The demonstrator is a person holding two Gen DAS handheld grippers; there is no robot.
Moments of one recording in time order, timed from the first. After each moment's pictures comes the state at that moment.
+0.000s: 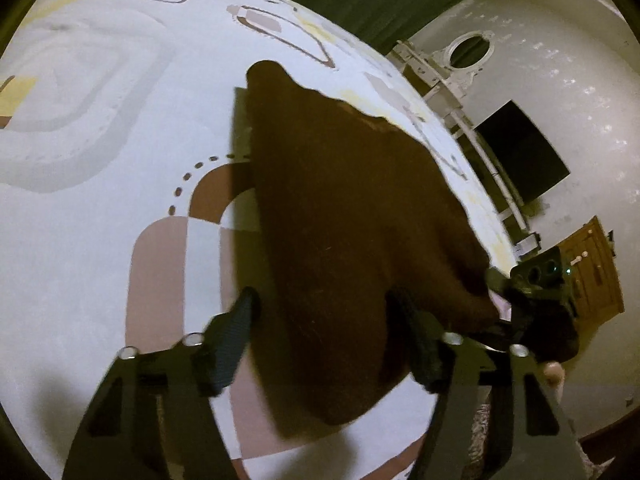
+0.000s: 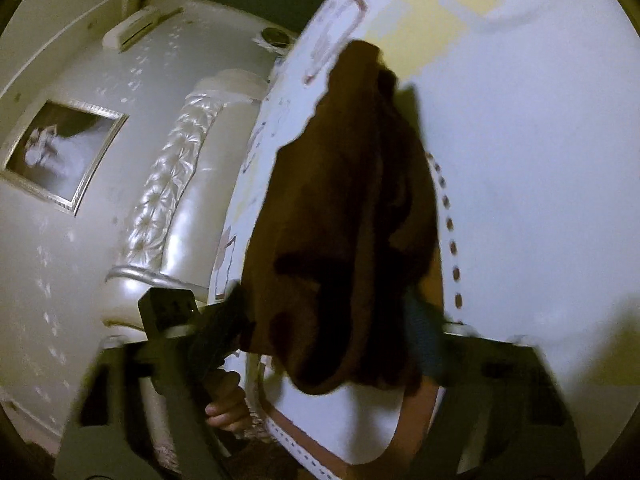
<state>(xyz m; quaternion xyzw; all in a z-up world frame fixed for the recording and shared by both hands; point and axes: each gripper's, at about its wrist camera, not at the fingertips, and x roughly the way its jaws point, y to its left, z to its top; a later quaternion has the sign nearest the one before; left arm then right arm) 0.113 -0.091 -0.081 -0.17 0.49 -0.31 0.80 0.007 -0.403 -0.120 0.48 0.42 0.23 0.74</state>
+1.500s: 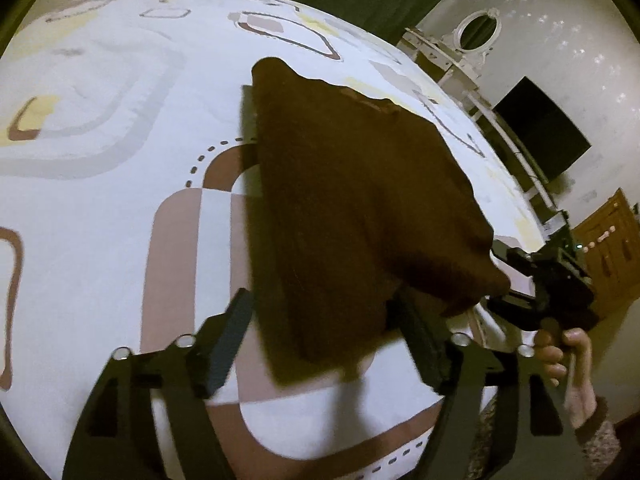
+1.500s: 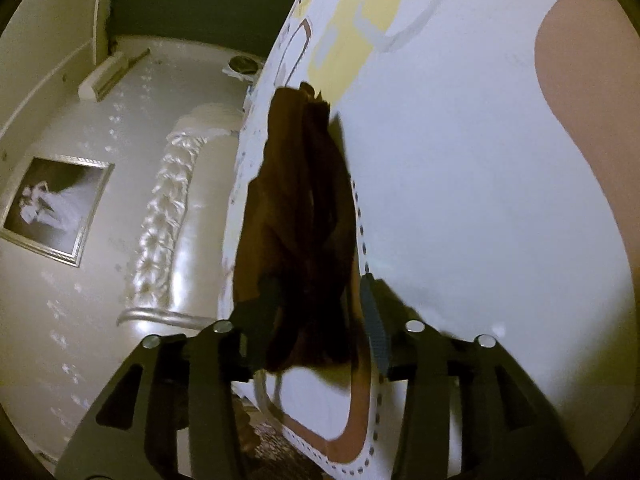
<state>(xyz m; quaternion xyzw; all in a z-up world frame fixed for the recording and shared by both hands) 0.080 -0.098 -0.073 -0.11 0.48 -0.27 0.83 -0.019 -0.444 -0.126 0.52 0.41 0.18 0.73</state>
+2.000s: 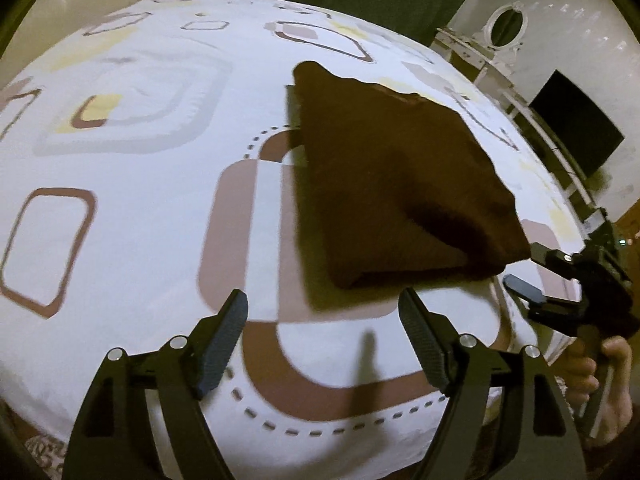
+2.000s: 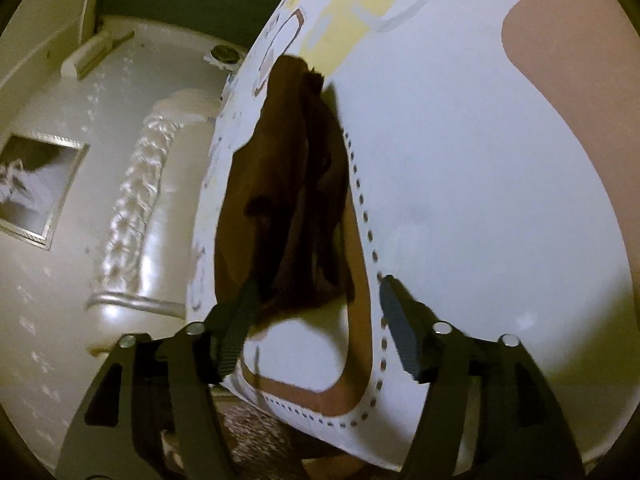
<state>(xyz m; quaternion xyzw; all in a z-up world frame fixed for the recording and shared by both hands) 0.040 -0.090 -0.062 -0.06 0.48 -0.19 0.85 -0.054 -0.420 -0.105 0.47 0.44 0.14 0.75</state>
